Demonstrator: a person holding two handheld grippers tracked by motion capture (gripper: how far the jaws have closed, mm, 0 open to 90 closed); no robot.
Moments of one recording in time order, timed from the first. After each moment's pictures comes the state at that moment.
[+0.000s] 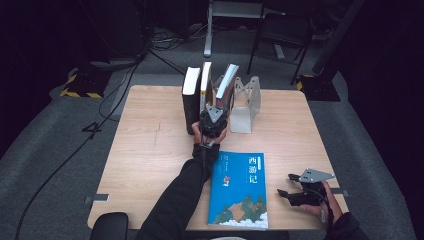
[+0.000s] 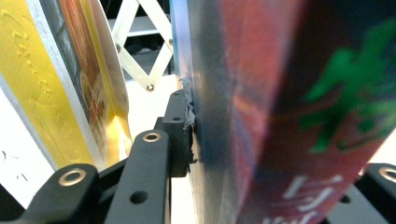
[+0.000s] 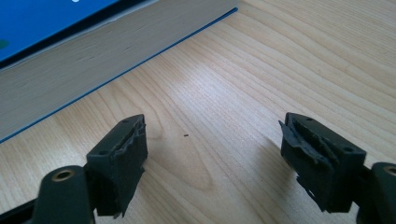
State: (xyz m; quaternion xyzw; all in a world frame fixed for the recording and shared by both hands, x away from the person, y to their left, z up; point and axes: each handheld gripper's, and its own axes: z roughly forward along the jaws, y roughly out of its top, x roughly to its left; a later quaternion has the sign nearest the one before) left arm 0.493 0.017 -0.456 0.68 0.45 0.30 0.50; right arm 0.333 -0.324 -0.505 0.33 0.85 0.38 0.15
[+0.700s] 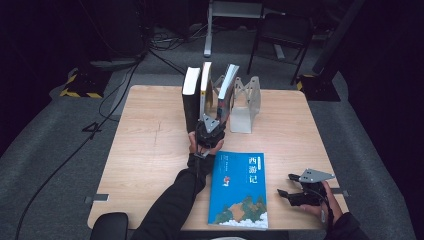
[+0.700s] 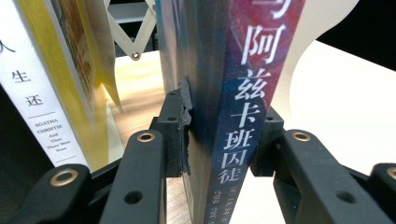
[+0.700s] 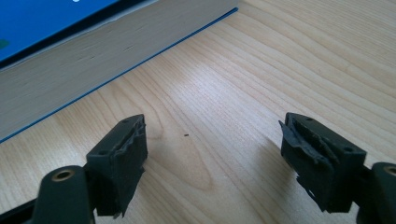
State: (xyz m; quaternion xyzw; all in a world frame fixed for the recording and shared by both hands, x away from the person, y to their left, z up) left arm 0.469 0.026 -0.473 0.70 0.44 0.27 0.50; right arm 0.333 -0.324 -0.505 0.33 0.85 0.38 0.15
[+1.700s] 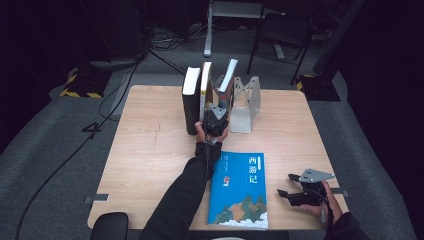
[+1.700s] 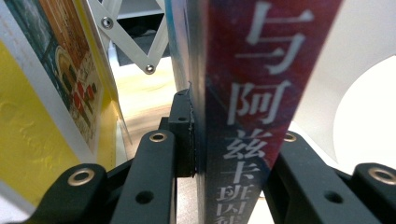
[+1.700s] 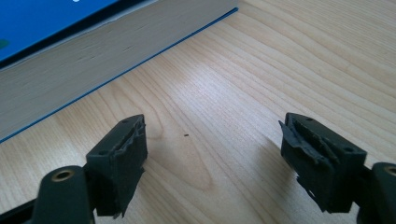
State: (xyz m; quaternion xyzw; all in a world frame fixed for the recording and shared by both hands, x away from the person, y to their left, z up) left arm 0.510 0.006 -0.466 0.70 0.46 0.29 0.46; right arm 0.333 -0.324 -0.505 0.33 0.85 0.38 0.15
